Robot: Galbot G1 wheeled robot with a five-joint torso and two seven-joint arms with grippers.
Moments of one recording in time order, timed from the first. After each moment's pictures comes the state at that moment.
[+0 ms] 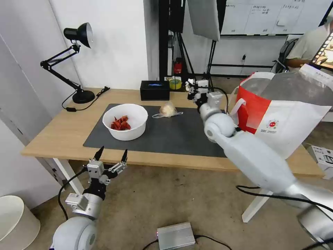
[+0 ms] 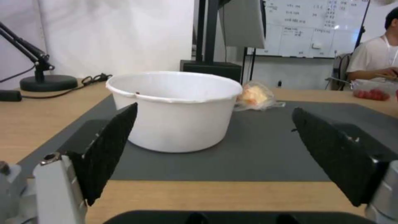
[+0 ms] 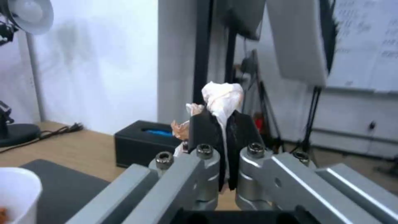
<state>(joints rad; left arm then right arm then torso) 1.54 -1.24 -0.54 -2.10 -0.35 -0.08 0.01 -0.38 0.94 -0.24 1.63 0.76 -0.06 0.37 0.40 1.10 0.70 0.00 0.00</state>
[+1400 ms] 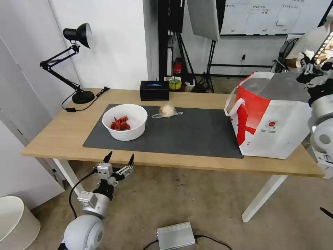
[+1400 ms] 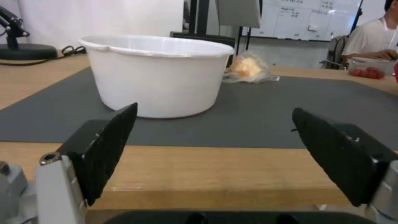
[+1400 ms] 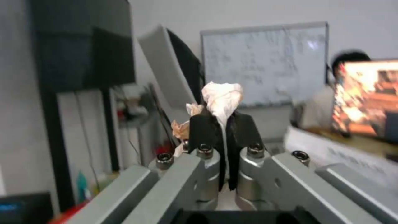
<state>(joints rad) 1.49 -1.24 -0.47 -2.01 -0.35 -0.06 0.01 -0.86 0.63 0.58 1.88 0.98 -0.20 0.38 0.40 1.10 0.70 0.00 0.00</state>
